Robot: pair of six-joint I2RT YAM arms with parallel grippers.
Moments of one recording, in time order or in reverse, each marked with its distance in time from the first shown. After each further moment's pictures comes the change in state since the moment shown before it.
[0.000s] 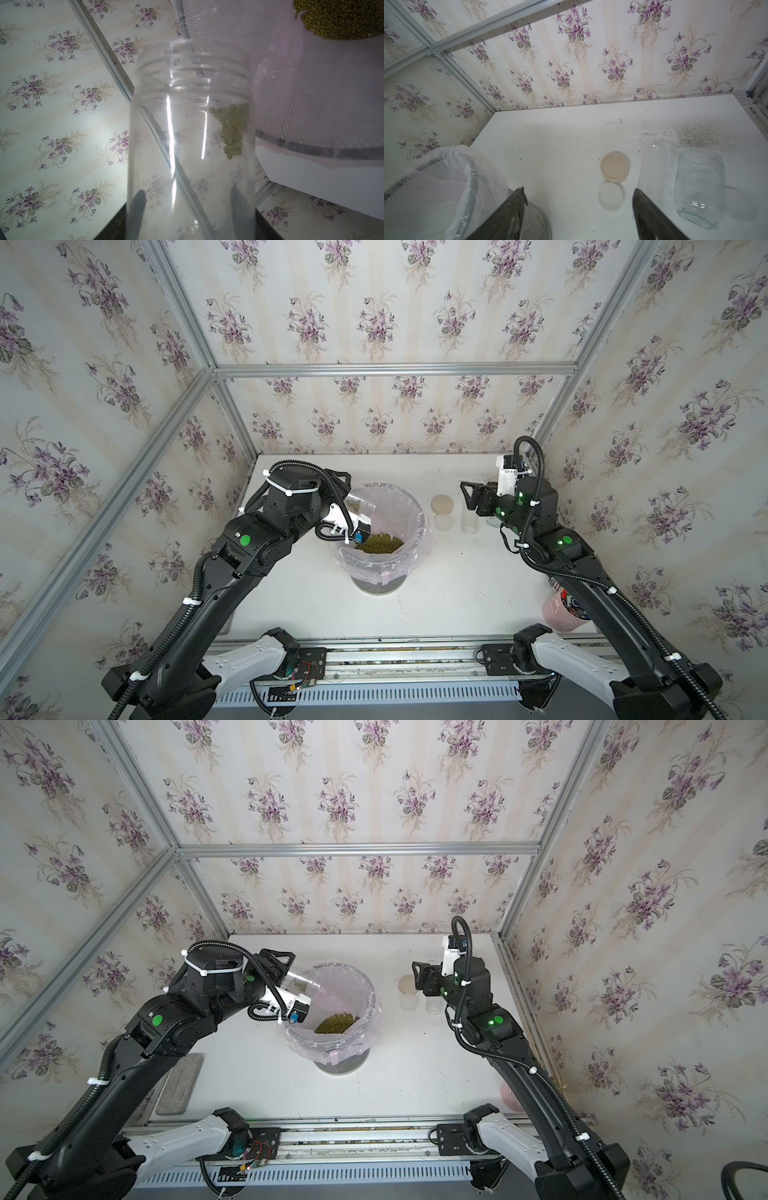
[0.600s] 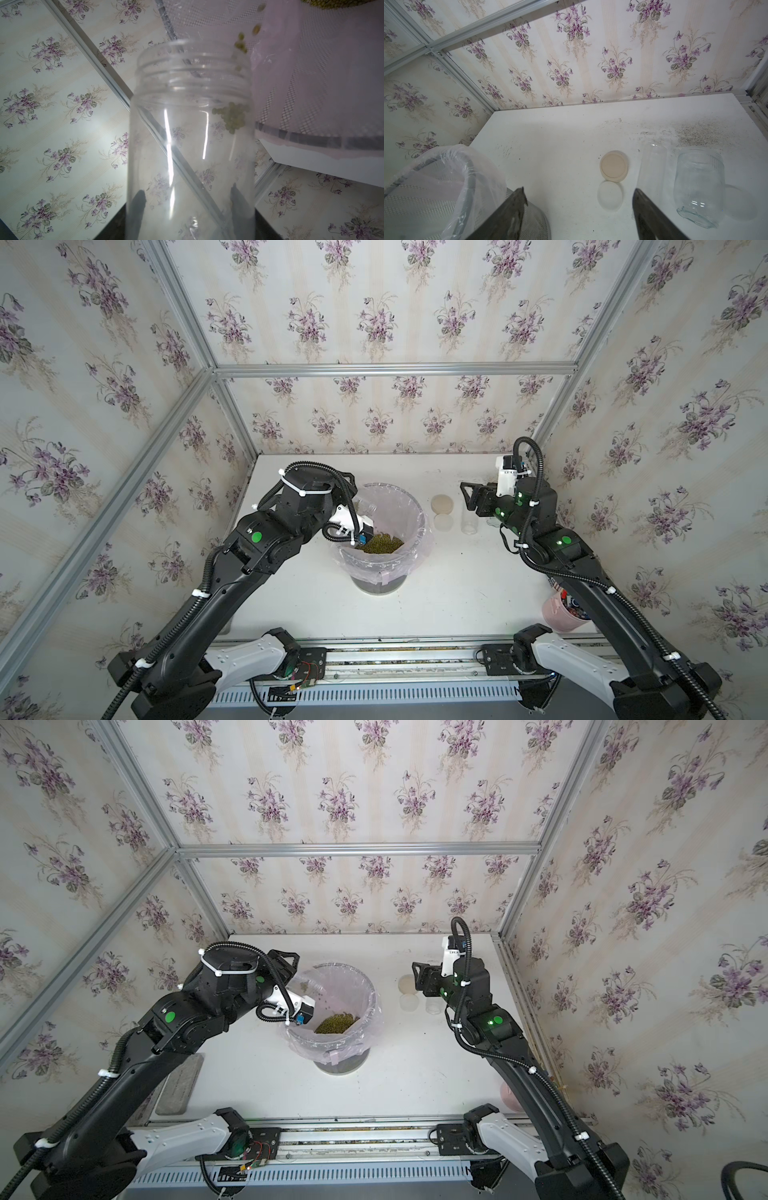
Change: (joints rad) left arm -0.078 0.034 0.003 0.000 -0.150 0.082; right arm 0.000 0.000 -0.008 0.003 0.003 0.000
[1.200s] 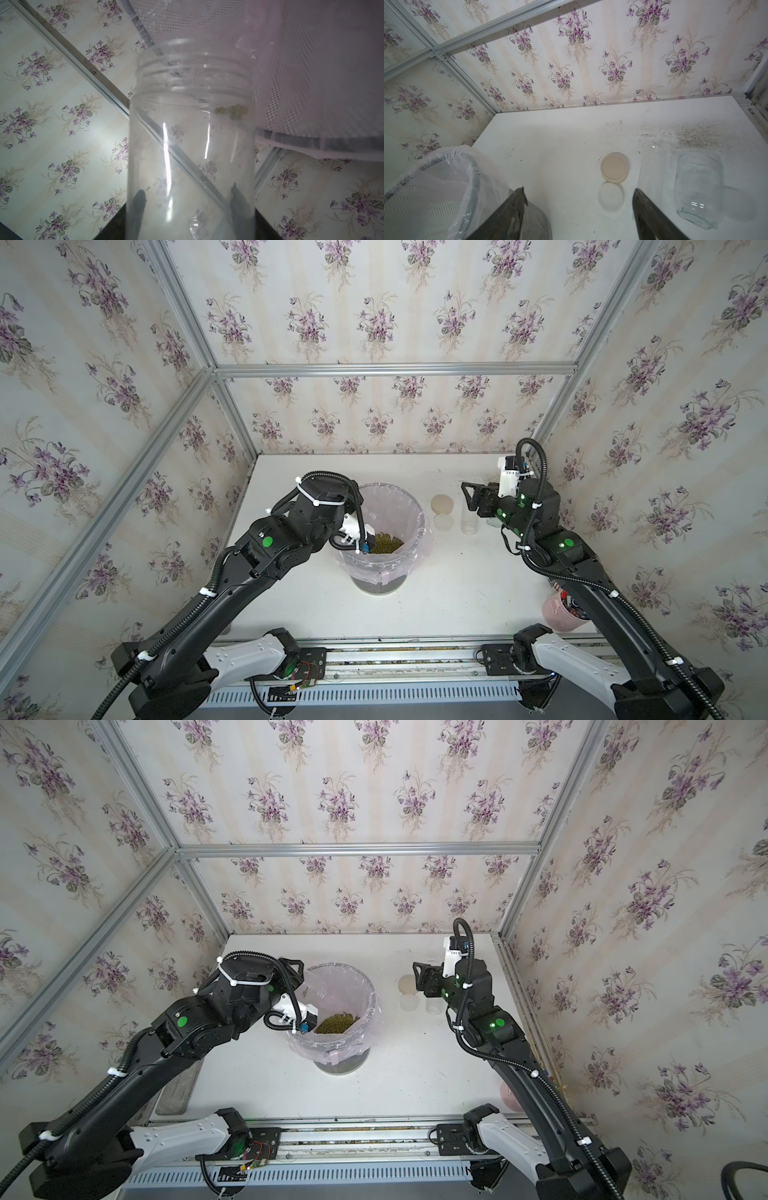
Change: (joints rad) left arm -0.104 0.000 -0.055 0.000 -0.152 0.043; right arm 0.000 -0.019 -0.005 0.003 -0.001 0.001
